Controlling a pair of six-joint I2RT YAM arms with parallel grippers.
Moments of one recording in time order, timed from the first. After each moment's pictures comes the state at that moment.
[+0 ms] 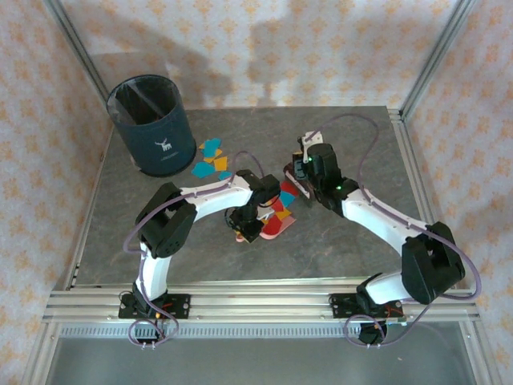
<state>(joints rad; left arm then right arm) -0.77 1.98 1.44 -1.18 0.11 -0.10 0.53 1.39 0.92 0.01 0.23 0.13</state>
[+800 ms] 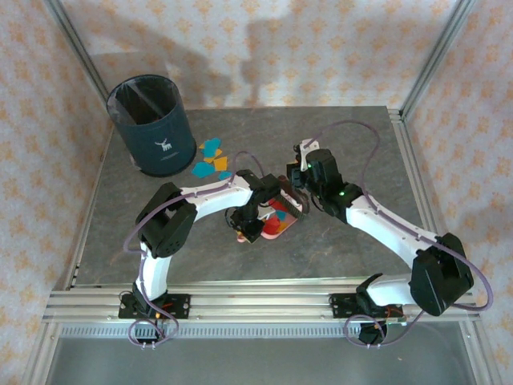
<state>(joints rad) -0.77 1.98 1.44 -1.16 0.13 -0.10 0.57 1.31 0.90 -0.11 0.12 0.23</state>
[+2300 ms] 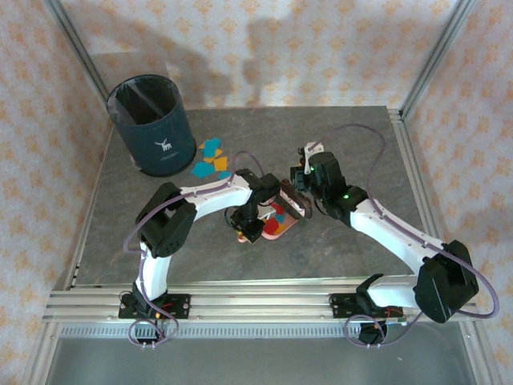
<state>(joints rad) -0.76 1.98 1.44 -1.16 0.16 -0.08 0.57 1.26 0.89 -0.18 0.14 0.27</state>
